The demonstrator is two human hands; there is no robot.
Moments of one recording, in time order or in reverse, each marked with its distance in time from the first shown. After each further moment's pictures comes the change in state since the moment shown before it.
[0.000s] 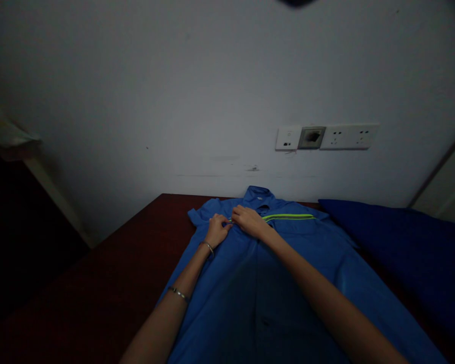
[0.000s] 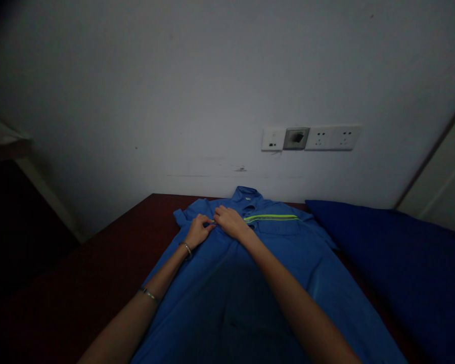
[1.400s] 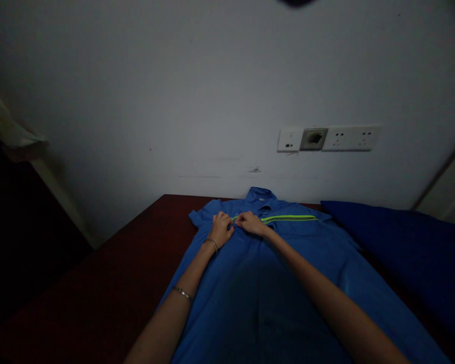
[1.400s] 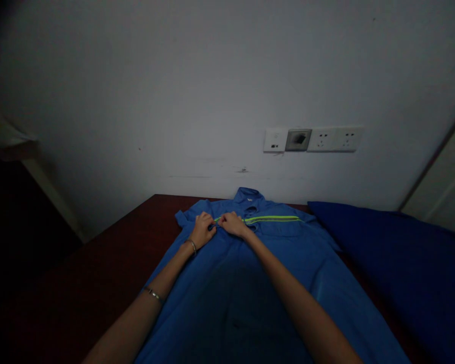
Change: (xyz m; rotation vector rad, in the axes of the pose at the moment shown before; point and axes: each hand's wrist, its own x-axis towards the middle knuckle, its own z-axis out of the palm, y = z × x) left_hand -0.004 0.003 -0.002 0.186 -0.012 0.218; right_hand 0.007 0.009 0.034 0.639 -0.114 0.584
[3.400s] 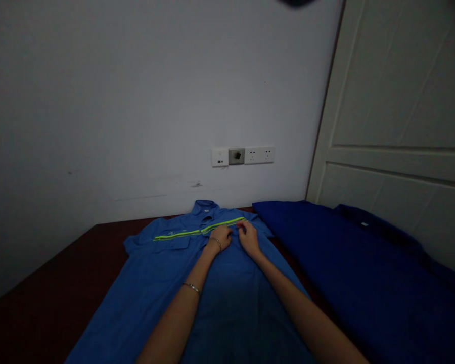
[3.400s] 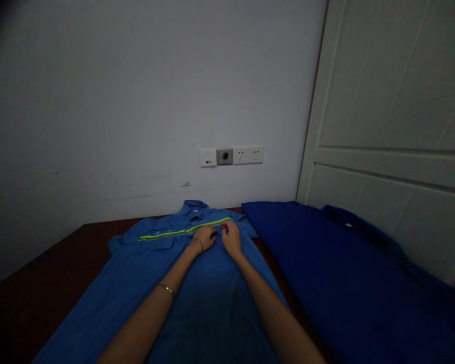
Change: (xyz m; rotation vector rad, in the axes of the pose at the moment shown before) left_hand 0.080 0.147 0.108 0.027 -0.335 0.205; right_hand -0.119 0.129 -0.065 0.128 0.851 0.040
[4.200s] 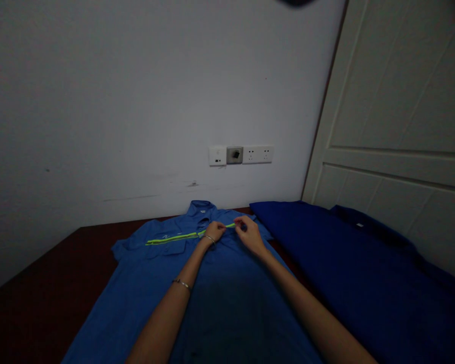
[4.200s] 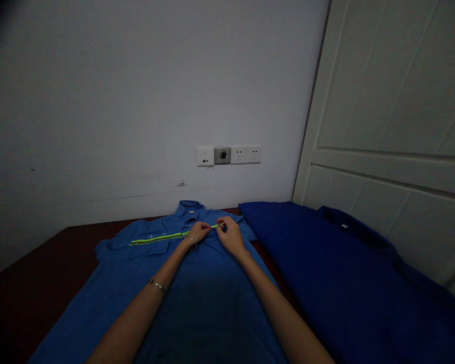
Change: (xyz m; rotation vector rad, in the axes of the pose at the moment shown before) left_hand 0.031 -0.026 -0.004 -0.368 -0.034 -0.212; right_hand 0.018 -0.035 -0.030 -0.034 -0.105 -0.088
